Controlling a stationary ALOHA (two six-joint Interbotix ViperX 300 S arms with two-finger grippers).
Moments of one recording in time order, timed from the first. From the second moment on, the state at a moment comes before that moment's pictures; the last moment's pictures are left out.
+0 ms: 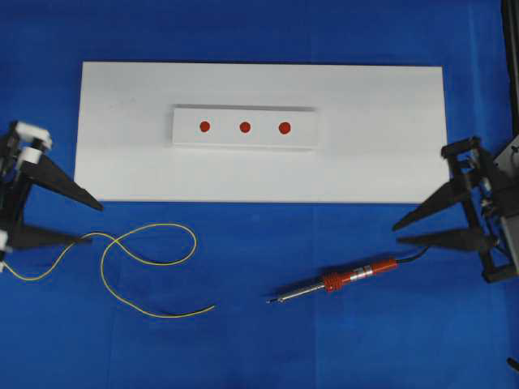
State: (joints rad) left arm -0.31 -0.80 1.20 0.00 -0.29 -0.05; right arm 0.30 -0.74 1.15 0.01 -0.14 0.14
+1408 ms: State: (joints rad) left arm -0.52 0.16 0.97 -0.01 -0.50 -0.28; right arm 0.46 0.08 1.19 0.18 -0.71 0.21
